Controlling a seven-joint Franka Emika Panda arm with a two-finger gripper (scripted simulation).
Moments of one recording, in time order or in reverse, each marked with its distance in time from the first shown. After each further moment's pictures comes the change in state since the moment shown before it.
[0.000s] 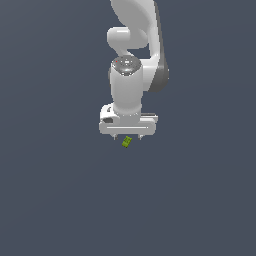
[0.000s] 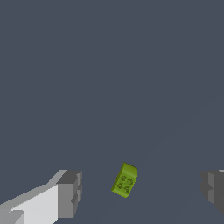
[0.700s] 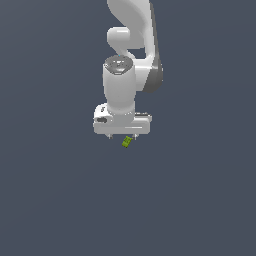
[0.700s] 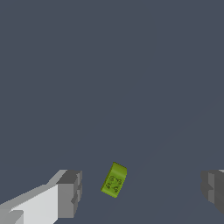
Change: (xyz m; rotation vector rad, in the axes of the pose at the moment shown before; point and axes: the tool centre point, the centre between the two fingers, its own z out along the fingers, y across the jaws) arm -0.002 0.021 0.001 -0.005 0.005 -0.007
